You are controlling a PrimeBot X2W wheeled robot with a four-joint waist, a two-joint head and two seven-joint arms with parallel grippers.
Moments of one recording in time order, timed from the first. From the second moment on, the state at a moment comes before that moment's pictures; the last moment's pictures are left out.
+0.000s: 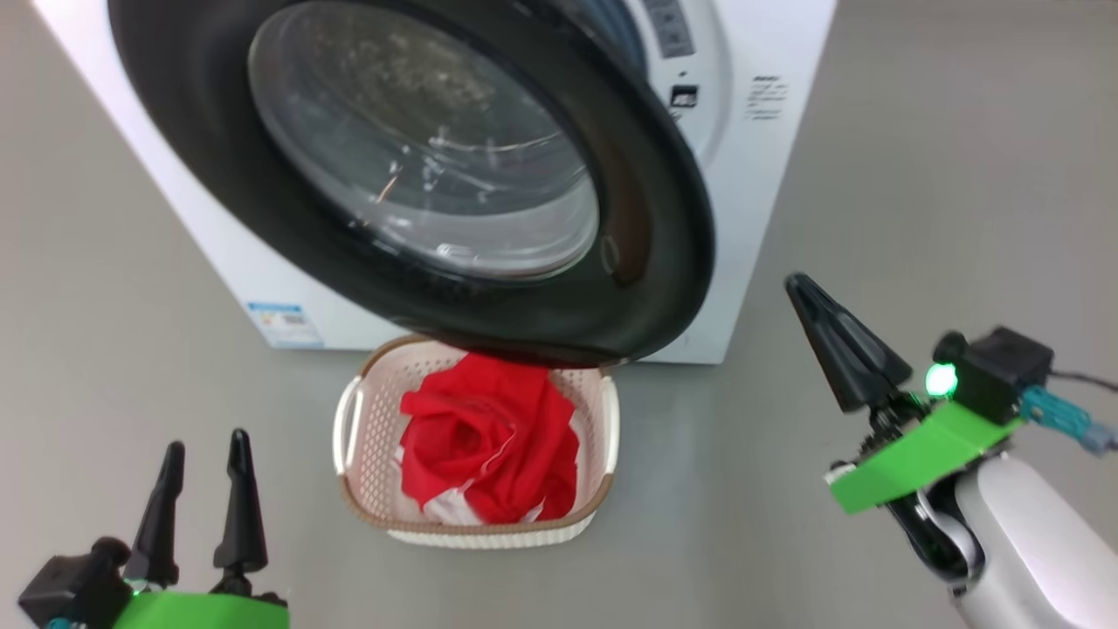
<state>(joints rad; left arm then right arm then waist) -0.06 0.08 0.01 0.16 -0.42 -0.12 -0.25 -0.37 -0.36 0.37 0.15 0.54 0.13 -0.26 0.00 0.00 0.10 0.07</state>
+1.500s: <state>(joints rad) -0.20 0.05 -0.07 0.11 -0.42 -0.13 -0.25 -0.90 -0.58 0.50 0.40 0.59 0.13 -0.26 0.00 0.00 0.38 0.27</state>
